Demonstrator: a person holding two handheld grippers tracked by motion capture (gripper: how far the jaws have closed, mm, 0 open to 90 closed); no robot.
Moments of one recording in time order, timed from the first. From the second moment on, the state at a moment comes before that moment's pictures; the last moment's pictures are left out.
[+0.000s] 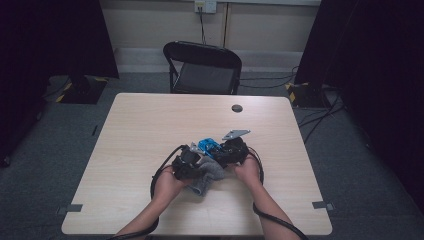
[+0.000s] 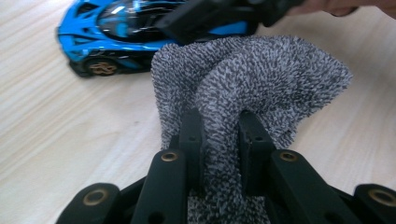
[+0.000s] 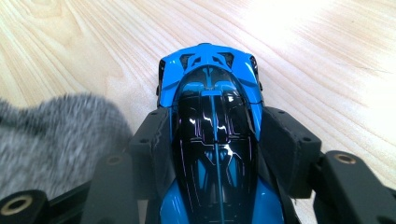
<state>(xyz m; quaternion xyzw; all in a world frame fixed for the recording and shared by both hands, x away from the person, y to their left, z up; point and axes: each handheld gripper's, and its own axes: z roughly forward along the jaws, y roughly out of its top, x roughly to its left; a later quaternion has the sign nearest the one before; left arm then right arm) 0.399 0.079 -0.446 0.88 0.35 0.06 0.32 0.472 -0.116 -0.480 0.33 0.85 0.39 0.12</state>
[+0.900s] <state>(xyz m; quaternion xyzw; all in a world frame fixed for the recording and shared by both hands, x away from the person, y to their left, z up) 0.384 0.033 -0.466 0.91 0.29 0.01 0.30 0.472 -0.115 -0.479 0.33 0.85 0.38 0.12</state>
